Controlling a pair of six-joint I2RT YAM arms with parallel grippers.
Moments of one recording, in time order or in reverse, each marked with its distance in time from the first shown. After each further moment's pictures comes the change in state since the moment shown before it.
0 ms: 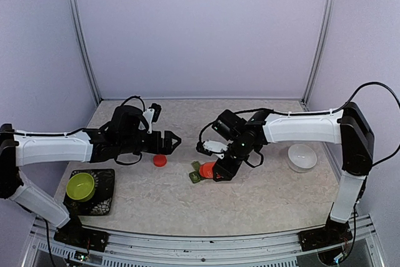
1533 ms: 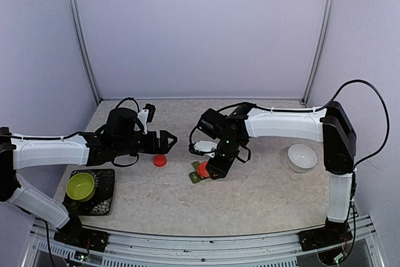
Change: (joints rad) left arm 0.025 -0.055 -0.057 0.060 -0.022 -0.031; right arm 0.041 0.163 0.260 -0.228 0.121 -0.019
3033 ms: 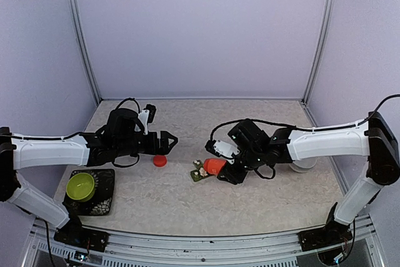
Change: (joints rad) left arm -0.007 0.000 -0.003 0.002 0.001 -0.001; right arm 0.000 -0.356 -0.542 0.530 0.006 0.052
